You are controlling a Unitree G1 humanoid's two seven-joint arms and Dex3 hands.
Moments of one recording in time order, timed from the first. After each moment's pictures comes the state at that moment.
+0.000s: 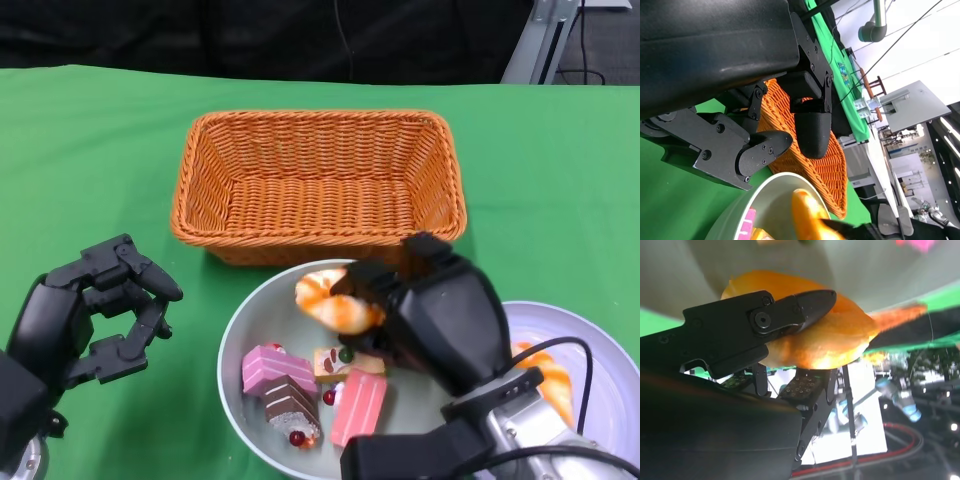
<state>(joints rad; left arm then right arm) -0.15 0.18 0.13 0.46 -0.13 -0.61 -0.33 -0.31 -0.14 0.56 0.27 -1.01 -0.09 -0.59</state>
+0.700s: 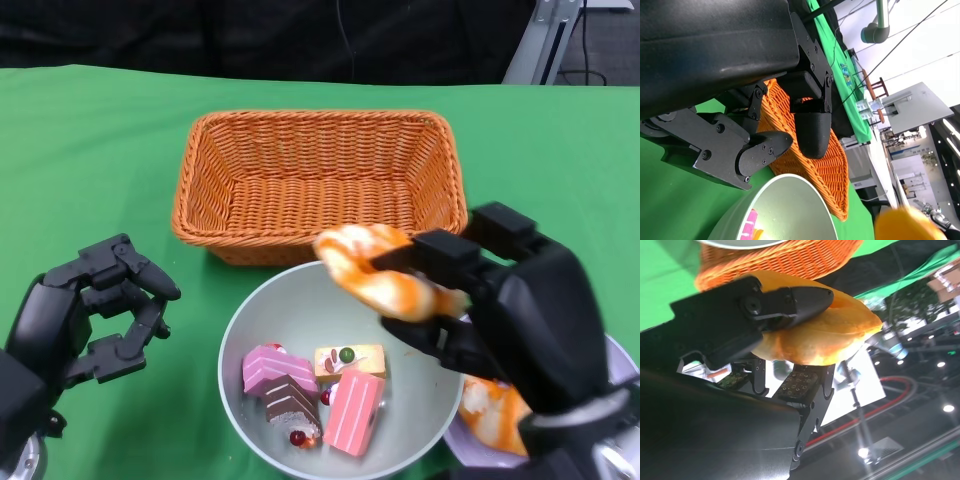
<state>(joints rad) -0.16 0.18 0.13 0.46 -0.13 -0.60 -0.33 -0.01 -0.22 0.35 -0.30 -0.89 -0.15 -0.42</state>
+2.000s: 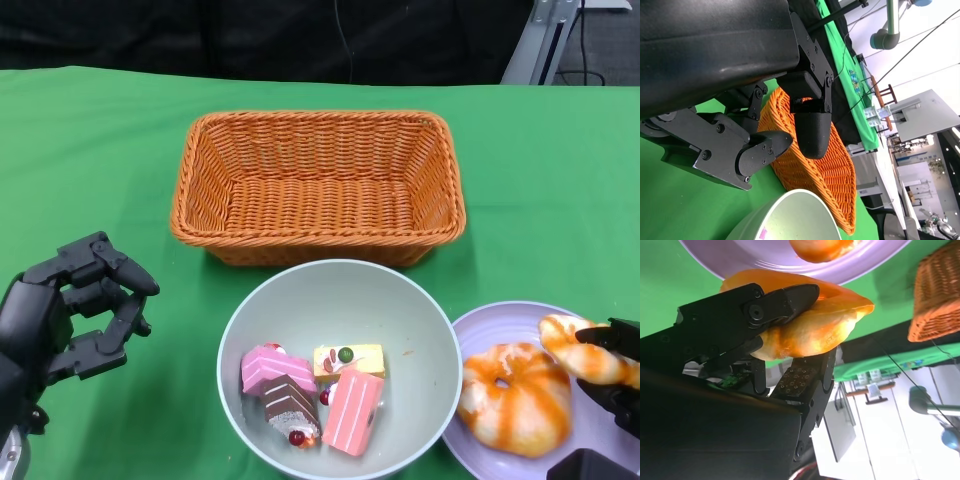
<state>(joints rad) -0.20 0.21 0.16 0.57 -0.16 -0.62 -0.35 0.17 -0.28 0.05 0.03 -0.86 -0.10 -0.52</state>
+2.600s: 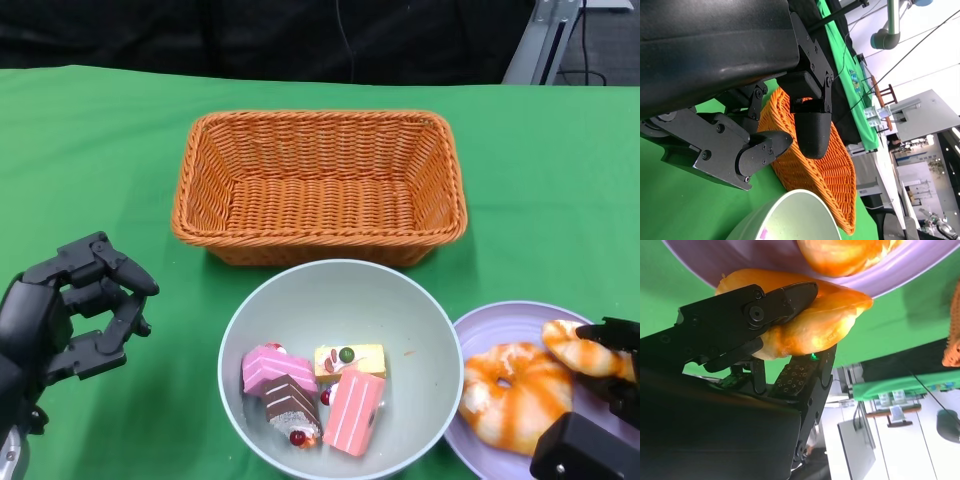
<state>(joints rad) -0.20 0.21 0.16 0.57 -0.16 -0.62 -0.36 0.05 -0.29 0.11 0.18 -0.83 0.00 -0.48</state>
